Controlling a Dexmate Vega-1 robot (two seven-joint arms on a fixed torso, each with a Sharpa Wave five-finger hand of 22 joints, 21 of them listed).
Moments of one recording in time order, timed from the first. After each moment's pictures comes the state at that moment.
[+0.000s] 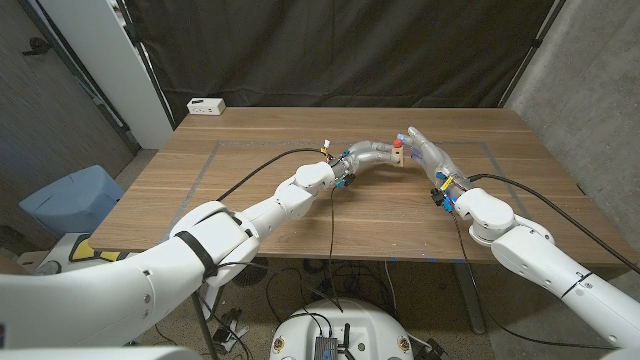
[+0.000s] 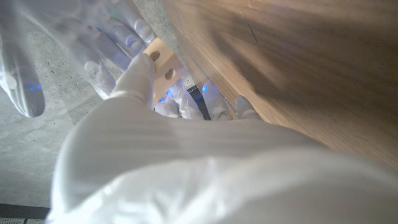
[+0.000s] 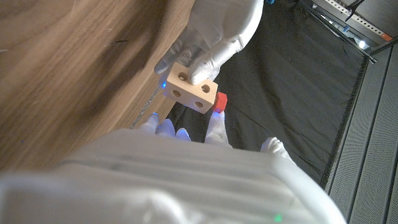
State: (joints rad) left arm 0.34 0.01 0.77 -0.58 -0.30 -0.44 -0.32; left_hand 0.97 0.05 0.32 -0.19 0.24 0.89 -0.13 0.20 0.20 0.88 -0.21 0.22 0.53 0.48 -0.05 0.20 0.18 0.14 0.20 0.19 0.17; right arm -1.13 -0.78 -0.32 -1.89 0.49 0.02 -0.19; right_hand 0.13 0.10 0.15 0.02 0.22 0.40 -0.12 0.18 0.18 -0.17 0.06 0.19 0.18 -0.17 0.17 0.20 0.20 -0.10 0.16 0.19 0.17
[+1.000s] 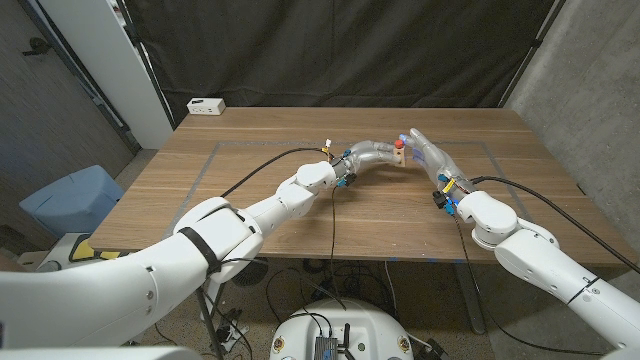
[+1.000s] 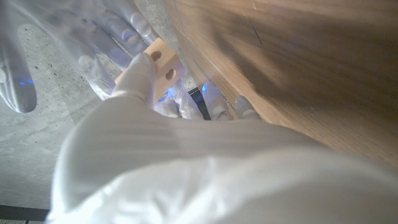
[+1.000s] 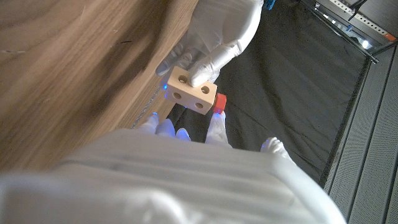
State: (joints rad) left arm 0.32 -0.01 0.77 -0.52 -0.30 -0.46 -0.33; left_hand 0.96 0.05 0.32 -0.19 0.24 0.89 -0.13 0.20 0.20 0.88 -0.21 0.22 0.53 0.48 -0.05 0.20 0.18 0.14 0.20 0.19 0.17; right arm -1.17 -0.80 -0.30 -1.93 0.49 0.01 -0.21; right_hand 0.13 0.10 0.15 0.02 0.22 0.41 -0.12 0.18 0.17 -0.17 0.06 0.19 0.18 -0.17 0.17 0.20 0.20 -0.10 0.16 0.19 0.17
